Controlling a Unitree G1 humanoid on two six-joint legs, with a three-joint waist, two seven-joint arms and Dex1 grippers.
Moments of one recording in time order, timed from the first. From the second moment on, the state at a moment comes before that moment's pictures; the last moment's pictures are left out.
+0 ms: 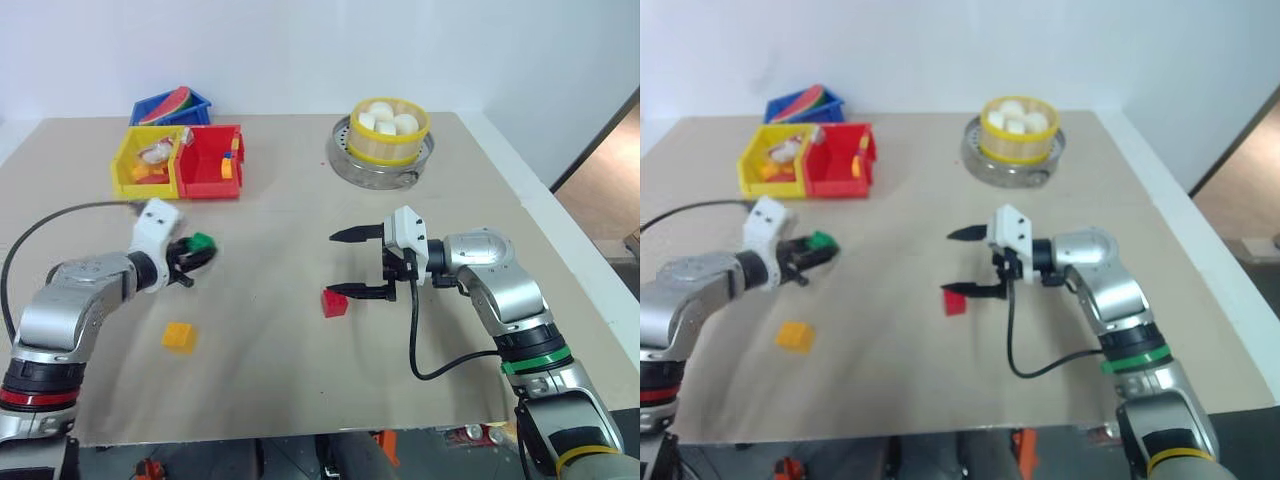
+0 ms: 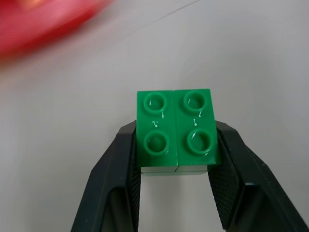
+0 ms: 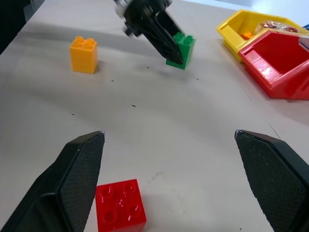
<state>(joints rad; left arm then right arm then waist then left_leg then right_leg) -0.42 0.77 0.03 -0.27 -0.45 0.74 -0.79 -0.65 -0.56 0.18 0.05 0.31 0.18 1.22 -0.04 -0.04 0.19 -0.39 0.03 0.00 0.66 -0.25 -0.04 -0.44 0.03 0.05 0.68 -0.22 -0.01</state>
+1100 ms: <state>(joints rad) -0.50 0.69 -0.32 -0.21 -0.24 0.55 -1.07 -0.59 -0.62 0.15 -0.04 0.38 0.26 1.25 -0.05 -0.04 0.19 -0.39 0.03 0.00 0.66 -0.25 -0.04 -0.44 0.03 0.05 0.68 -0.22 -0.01</state>
